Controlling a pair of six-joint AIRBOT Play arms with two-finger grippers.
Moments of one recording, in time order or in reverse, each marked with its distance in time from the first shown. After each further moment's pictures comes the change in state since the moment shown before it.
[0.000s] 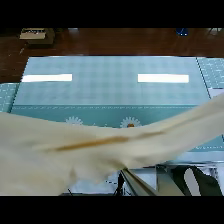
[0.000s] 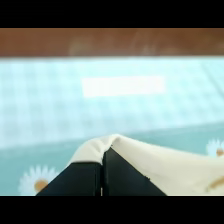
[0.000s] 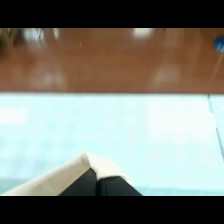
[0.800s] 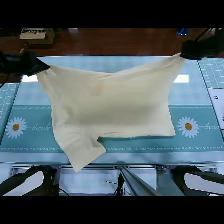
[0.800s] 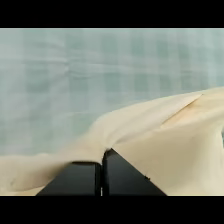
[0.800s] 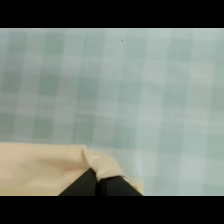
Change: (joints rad) left arm -0.004 -0.637 -0.525 -0.185 0.615 0.347; right arm 0.381 -0.771 -0.115 -0.231 -0.528 0.053
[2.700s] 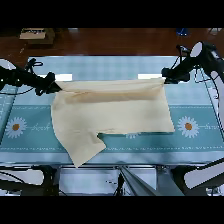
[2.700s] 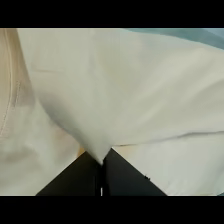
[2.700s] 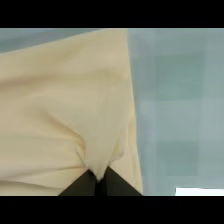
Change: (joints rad) left arm 0.045 -0.404 0.019 0.077 -0.091 -0.183; right arm 0.007 -0.344 0.000 -0.083 0.142 0.154
